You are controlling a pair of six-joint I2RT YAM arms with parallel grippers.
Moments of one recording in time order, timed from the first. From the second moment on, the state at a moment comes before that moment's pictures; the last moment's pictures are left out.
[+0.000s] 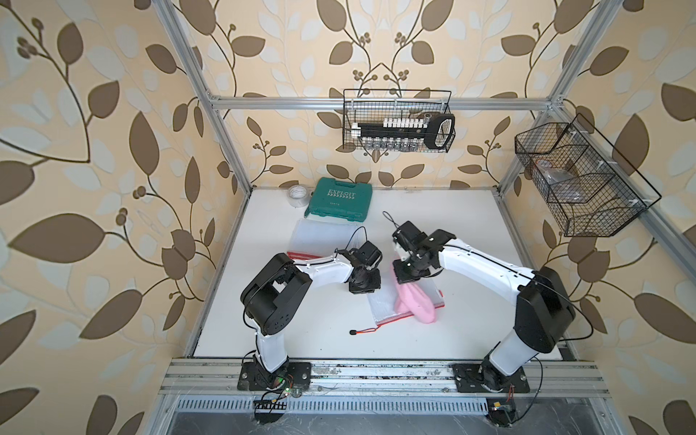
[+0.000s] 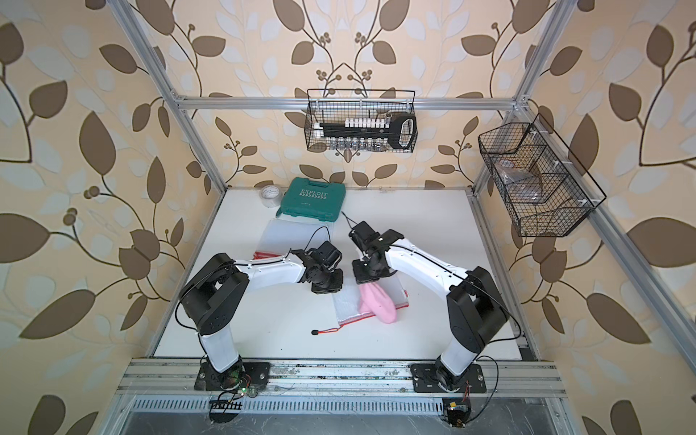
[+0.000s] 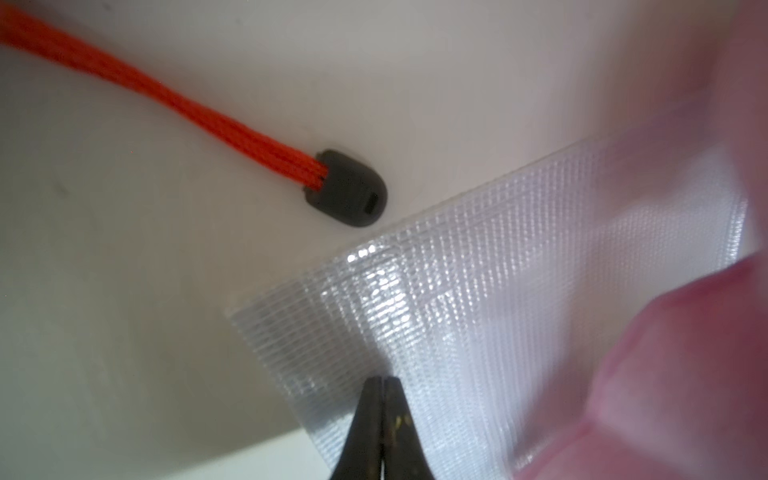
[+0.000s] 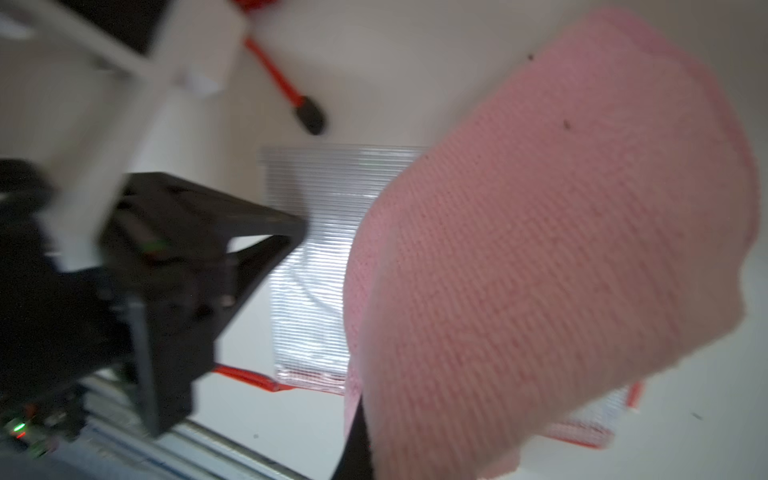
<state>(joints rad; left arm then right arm) -0.72 1.82 1.07 -0.46 0.18 -0.79 0.69 1.71 1.28 -0.85 -0.15 0.44</state>
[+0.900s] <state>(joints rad) -0.71 1.83 1.09 -0.46 0.19 -0.78 0.62 1.60 1.20 -0.84 -0.14 0.41</state>
